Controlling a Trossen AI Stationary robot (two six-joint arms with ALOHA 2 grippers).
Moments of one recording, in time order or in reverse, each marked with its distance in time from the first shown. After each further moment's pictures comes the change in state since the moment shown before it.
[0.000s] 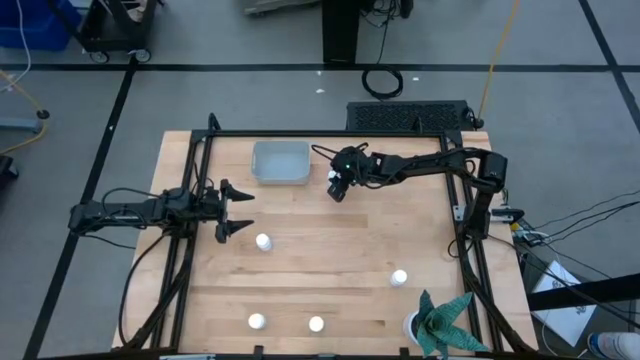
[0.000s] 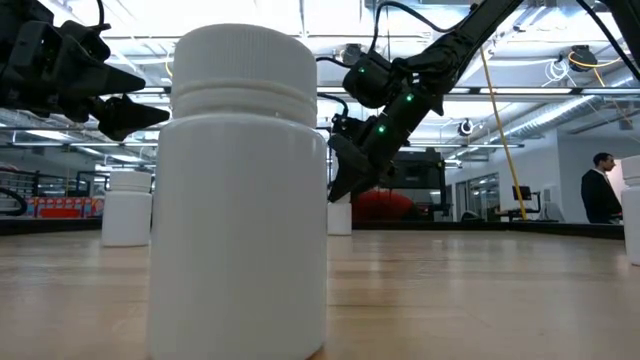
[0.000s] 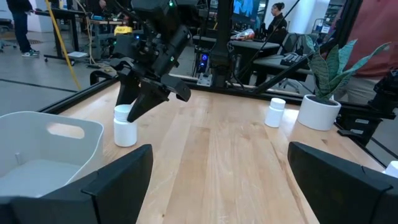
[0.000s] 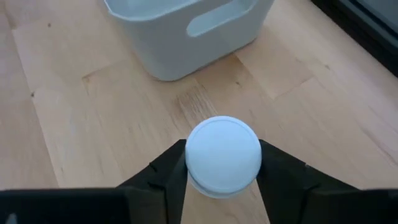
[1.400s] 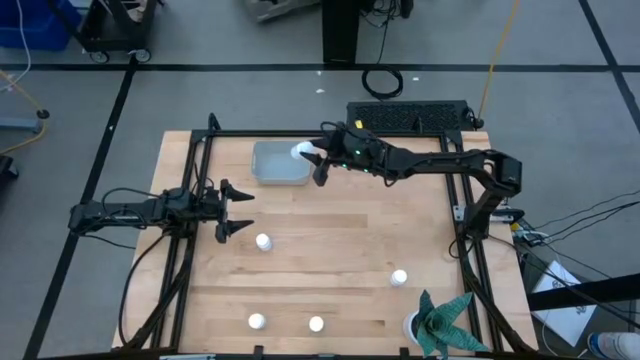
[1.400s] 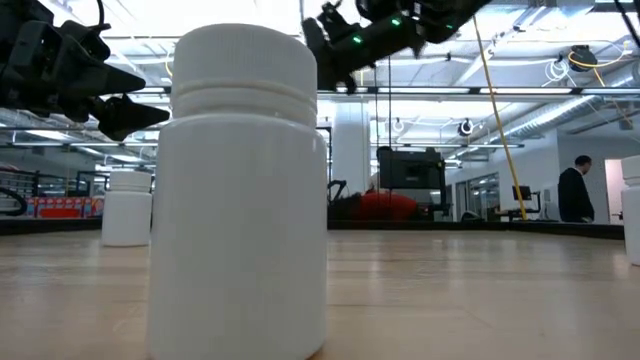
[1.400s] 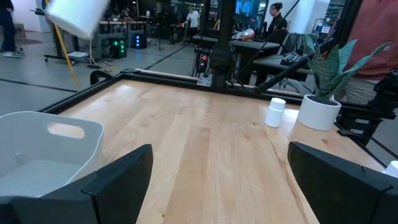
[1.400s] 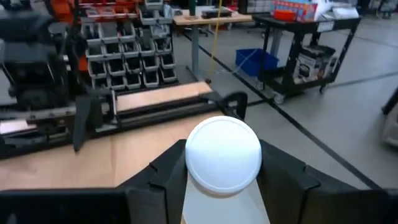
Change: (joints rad) left arm 0.000 0.000 0.000 0.000 0.000 0.000; right arm 0.066 -0.097 0.218 0.259 -0.008 -0.146
